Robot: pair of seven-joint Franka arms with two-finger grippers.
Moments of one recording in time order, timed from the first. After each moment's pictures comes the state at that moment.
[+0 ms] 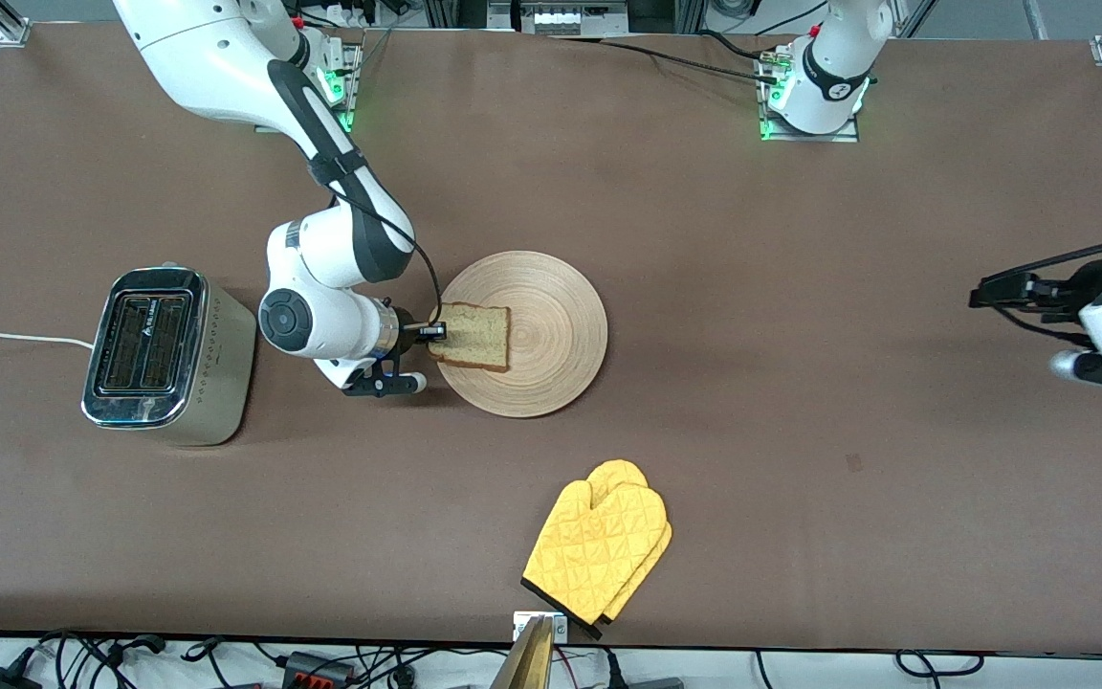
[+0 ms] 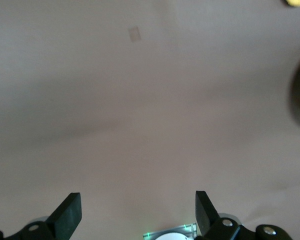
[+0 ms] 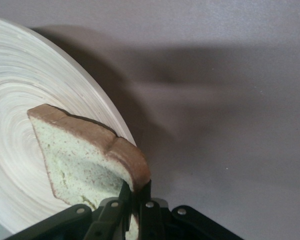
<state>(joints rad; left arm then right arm) 0.22 0.40 -0.18 -1.20 0.00 1.33 0.20 0.38 0.59 0.05 -1.73 0.38 2.14 0.16</state>
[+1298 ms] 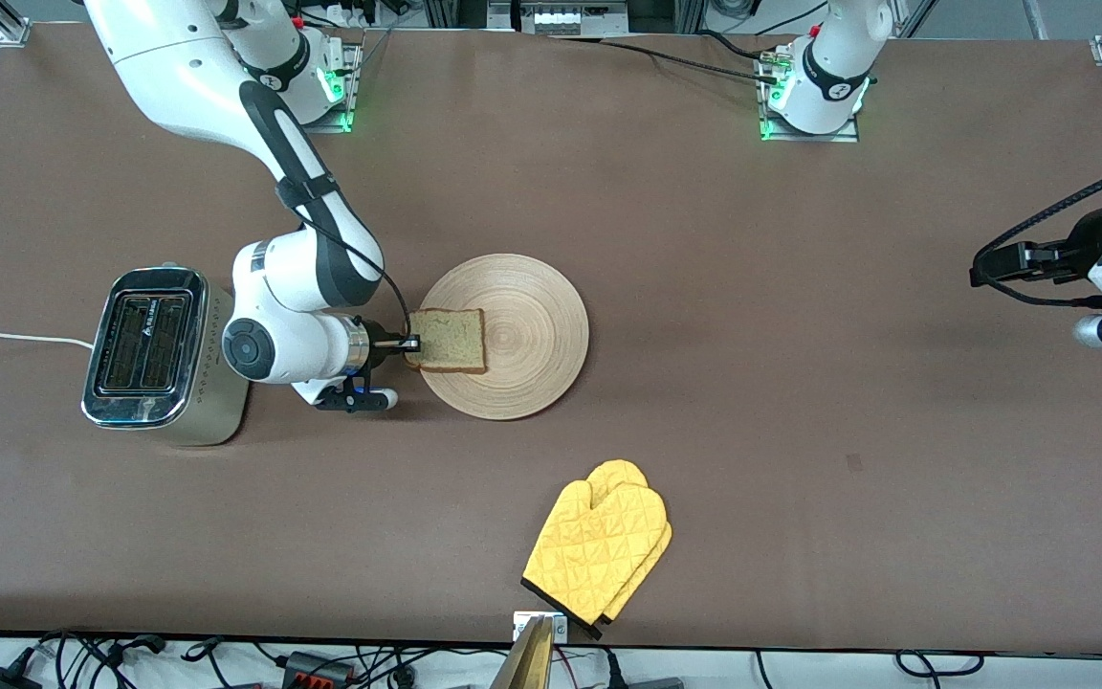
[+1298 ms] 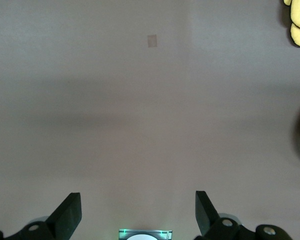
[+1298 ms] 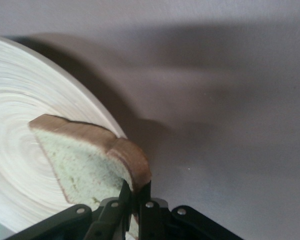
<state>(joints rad) 0.19 0.28 -0.23 -1.26 0.04 1.33 -0.09 0.32 0.62 0.04 -1.67 0.38 2.05 0.14</state>
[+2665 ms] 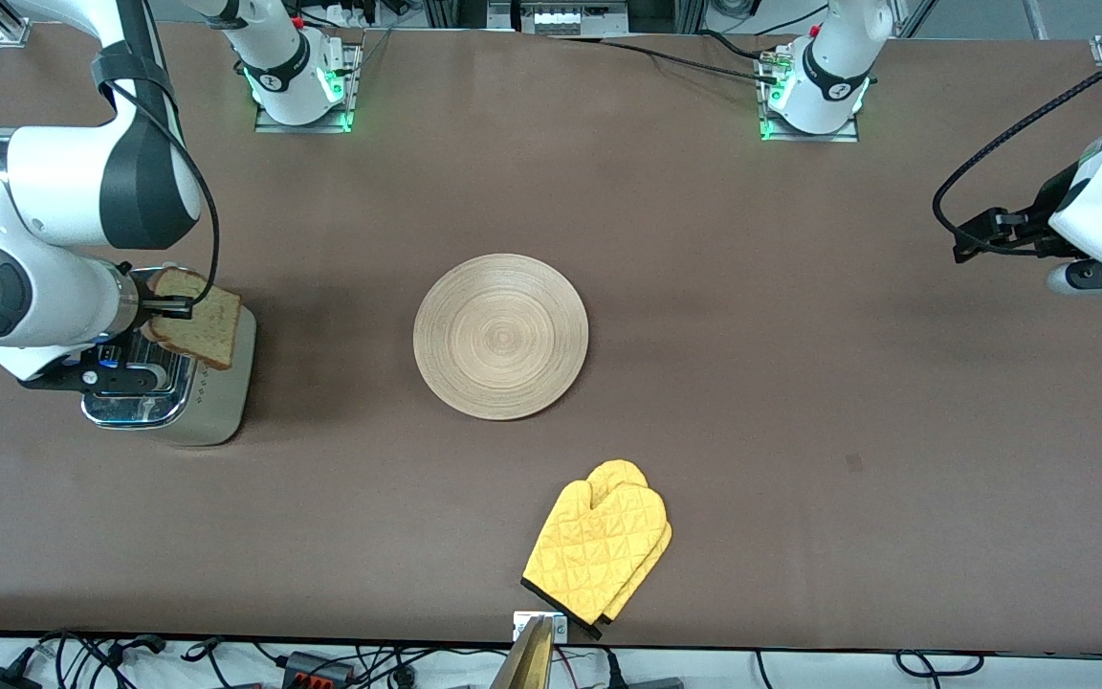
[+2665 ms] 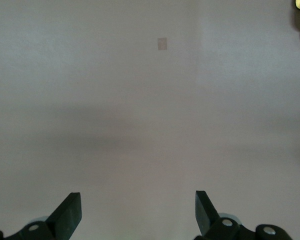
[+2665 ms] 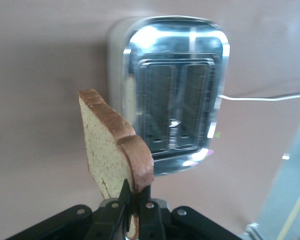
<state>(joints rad) 0.14 0.01 -0.15 -1.68 0.02 1.59 -0.09 0.31 0.44 -0.20 -1.31 -0.23 1.38 0.14</state>
